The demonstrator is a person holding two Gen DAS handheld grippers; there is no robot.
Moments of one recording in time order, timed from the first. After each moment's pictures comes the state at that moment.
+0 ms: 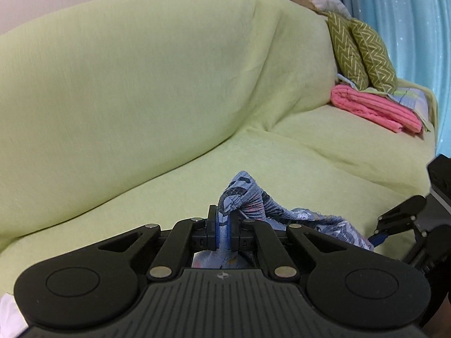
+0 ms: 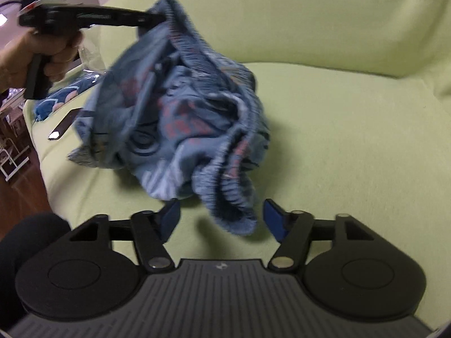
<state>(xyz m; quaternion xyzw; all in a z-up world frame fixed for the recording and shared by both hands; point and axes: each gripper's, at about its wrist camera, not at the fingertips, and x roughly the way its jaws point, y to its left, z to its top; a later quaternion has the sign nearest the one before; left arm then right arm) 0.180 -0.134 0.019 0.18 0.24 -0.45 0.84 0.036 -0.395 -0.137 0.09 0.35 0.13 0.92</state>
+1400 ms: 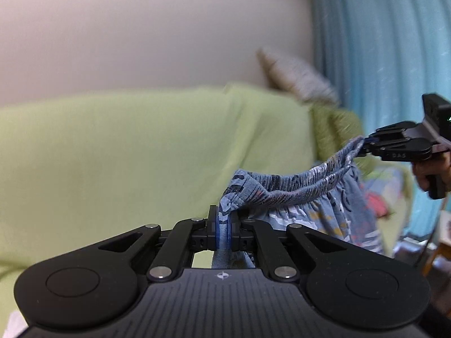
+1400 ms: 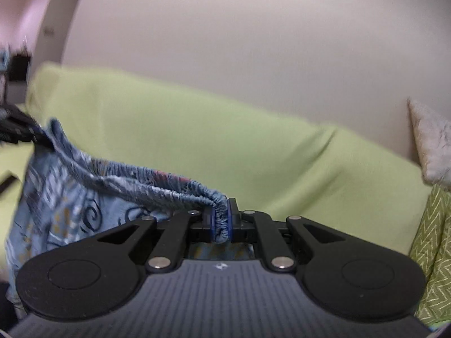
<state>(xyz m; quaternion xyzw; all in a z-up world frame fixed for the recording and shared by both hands) 0.125 -0.122 0.144 0.08 0.17 -0.46 0.87 -0.044 -0.438 0.131 -0.11 0.19 -0.07 0.97</state>
